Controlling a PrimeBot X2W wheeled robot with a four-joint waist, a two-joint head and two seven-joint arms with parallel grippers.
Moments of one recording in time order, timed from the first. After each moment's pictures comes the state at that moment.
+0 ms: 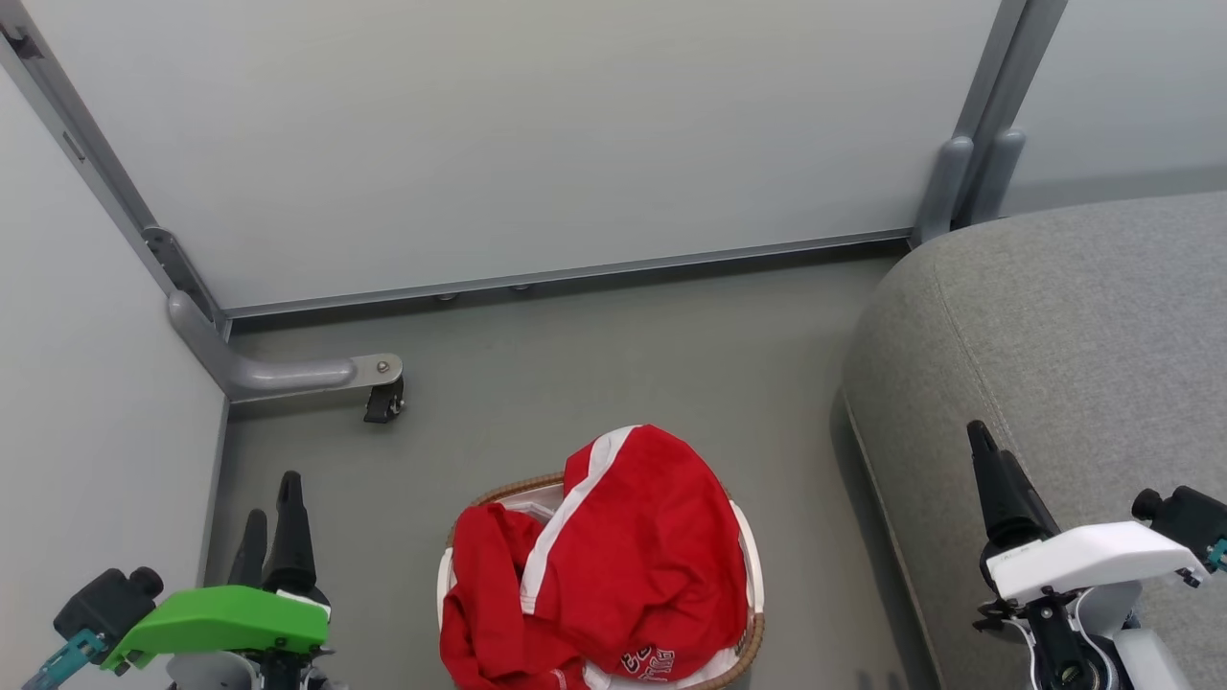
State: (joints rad) left arm -0.07 0.05 0.06 0.32 -0.95 -0.12 -0.04; right arm -0.10 -0.07 -0.03 0.25 1.01 0.13 -0.04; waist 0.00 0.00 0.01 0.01
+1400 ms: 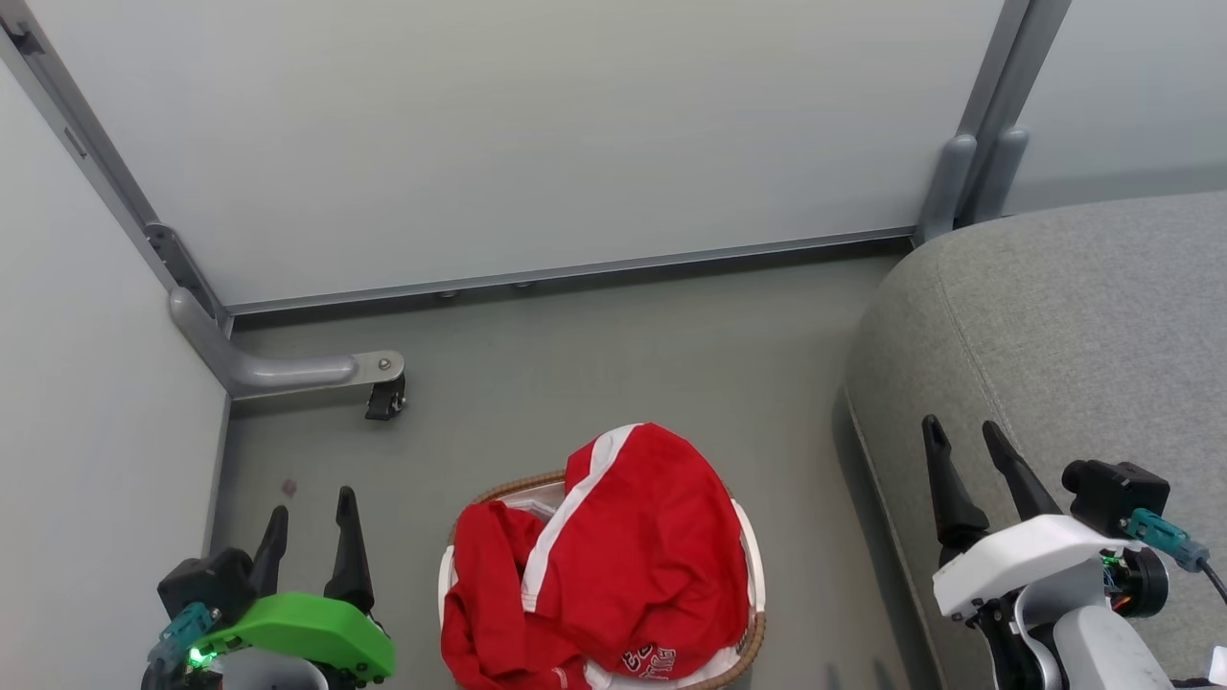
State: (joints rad) left arm -0.08 0.07 -0.06 0.39 -0.44 -0.06 -0.16; right arm -0.15 -0.07 0.01 0.31 0.44 0.13 -0.16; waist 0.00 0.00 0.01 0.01
